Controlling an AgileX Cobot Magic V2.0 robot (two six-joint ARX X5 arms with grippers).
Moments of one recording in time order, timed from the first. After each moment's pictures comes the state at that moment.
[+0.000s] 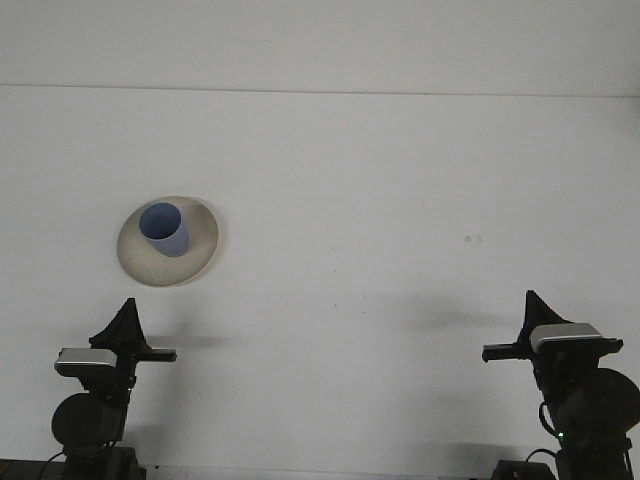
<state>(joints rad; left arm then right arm) -0.04 0.01 0.03 0.17 -0.07 0.01 -0.06 0.37 0.56 -0.35 -0.13 -0.05</state>
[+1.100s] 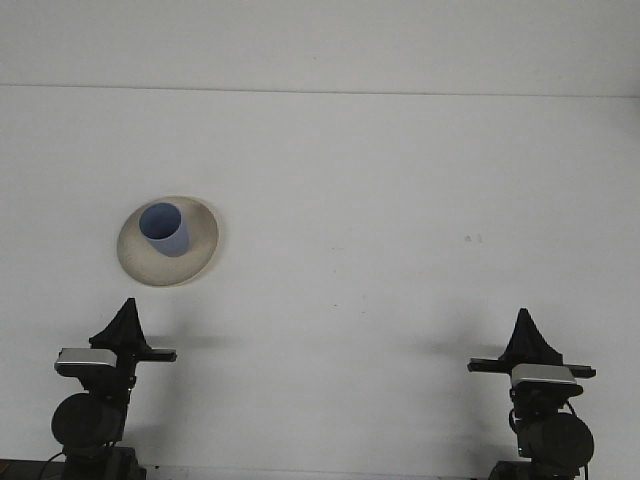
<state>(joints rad) -0.04 0.01 0.03 0.17 -0.07 0.01 -0.02 0.00 0.04 0.07 0.00 0.01</state>
